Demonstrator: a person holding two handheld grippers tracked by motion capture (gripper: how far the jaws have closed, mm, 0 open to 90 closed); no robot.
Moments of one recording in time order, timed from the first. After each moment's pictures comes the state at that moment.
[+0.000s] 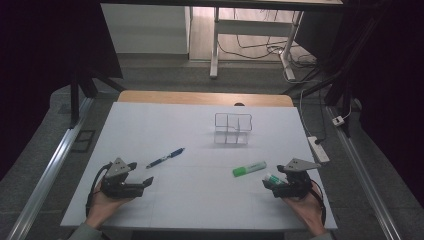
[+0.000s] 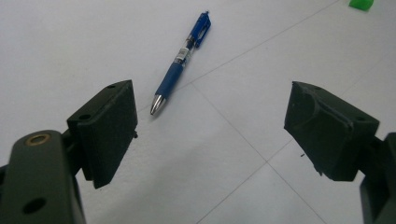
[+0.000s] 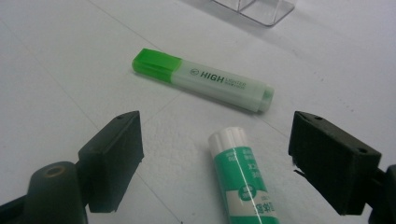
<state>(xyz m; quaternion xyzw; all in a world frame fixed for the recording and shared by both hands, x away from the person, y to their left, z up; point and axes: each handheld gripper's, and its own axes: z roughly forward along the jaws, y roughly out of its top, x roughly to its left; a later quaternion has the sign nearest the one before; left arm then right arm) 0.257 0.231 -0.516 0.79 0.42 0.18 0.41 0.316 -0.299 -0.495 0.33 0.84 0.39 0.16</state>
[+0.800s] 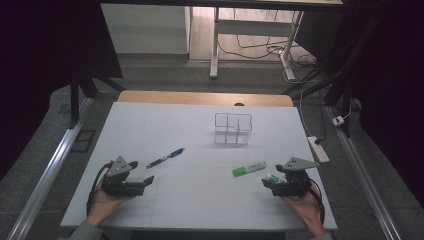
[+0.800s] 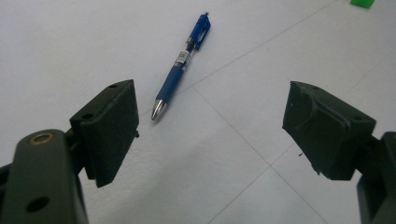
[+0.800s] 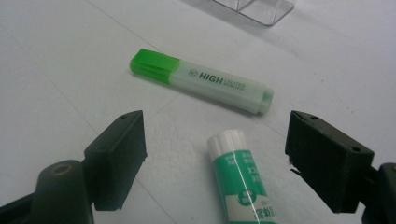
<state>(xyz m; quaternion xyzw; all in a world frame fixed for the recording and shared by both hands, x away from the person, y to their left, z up) 0.261 0.231 -0.516 0.79 0.42 0.18 0.41 0.319 -0.297 -0.495 0.34 0.84 0.39 0.17</state>
